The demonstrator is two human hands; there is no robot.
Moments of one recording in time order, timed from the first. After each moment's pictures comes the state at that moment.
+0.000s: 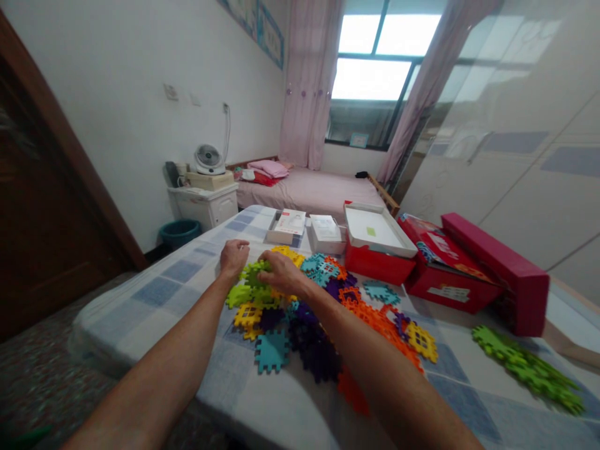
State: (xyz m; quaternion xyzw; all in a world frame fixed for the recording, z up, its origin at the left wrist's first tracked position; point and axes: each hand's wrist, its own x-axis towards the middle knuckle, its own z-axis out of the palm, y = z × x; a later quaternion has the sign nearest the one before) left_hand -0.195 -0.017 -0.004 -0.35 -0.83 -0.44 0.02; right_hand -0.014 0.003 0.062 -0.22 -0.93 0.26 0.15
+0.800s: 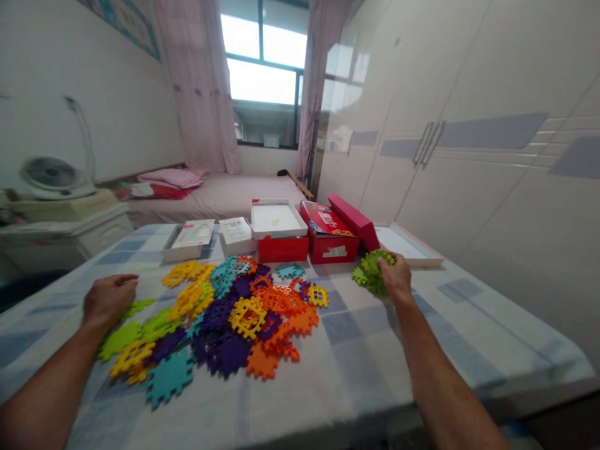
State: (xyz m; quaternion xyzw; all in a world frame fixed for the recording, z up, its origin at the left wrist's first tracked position) left_hand -0.208 -0.011 -0.011 -0.35 -0.88 -0.32 0.02; right_hand 0.403 0.052 0.034 -0.73 -0.46 0.06 0.50
